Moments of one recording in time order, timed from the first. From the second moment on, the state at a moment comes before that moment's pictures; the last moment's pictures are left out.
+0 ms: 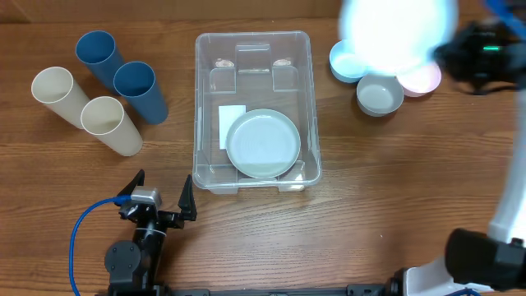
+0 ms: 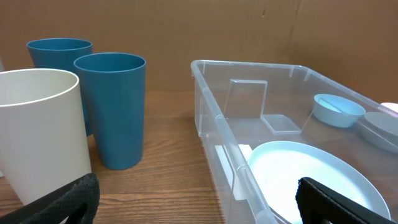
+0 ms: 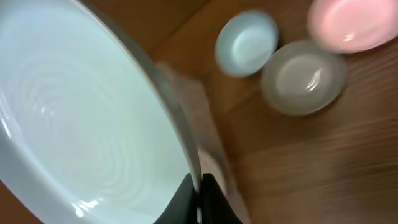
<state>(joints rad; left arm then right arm) 0.04 0.01 0.01 -0.06 0.20 -0.10 -0.14 1.72 2.07 -1.33 -0.45 0.45</state>
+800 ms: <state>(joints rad) 0.04 0.01 0.01 -0.06 0.20 -0.10 0.45 1.73 1.29 -0.82 -0.15 0.47</state>
